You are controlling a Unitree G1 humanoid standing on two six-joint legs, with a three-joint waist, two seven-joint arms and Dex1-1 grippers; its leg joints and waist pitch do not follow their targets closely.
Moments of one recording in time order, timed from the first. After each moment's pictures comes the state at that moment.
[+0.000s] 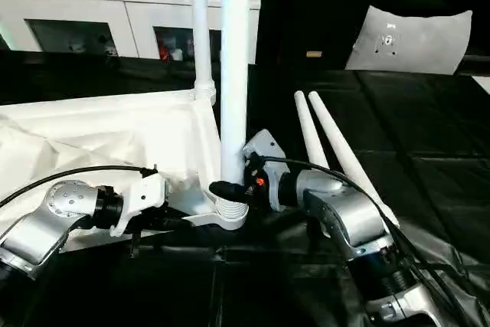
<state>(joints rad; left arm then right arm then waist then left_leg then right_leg) -0.36 0.61 -0.40 0.17 -0.09 0.15 -1.12 -0.43 -0.38 0.27 0.05 0.34 0.62 0.84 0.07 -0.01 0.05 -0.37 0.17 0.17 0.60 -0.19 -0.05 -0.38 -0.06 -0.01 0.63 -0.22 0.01</state>
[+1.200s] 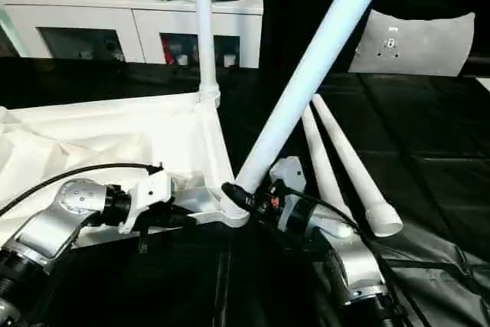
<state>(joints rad) -0.39 0.55 -0.38 0.27 -0.07 0.15 -1.11 -0.20 -0.26 0.18 0.22 0.32 0.07 0.82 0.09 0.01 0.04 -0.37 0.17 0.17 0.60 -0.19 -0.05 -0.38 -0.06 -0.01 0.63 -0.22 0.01</state>
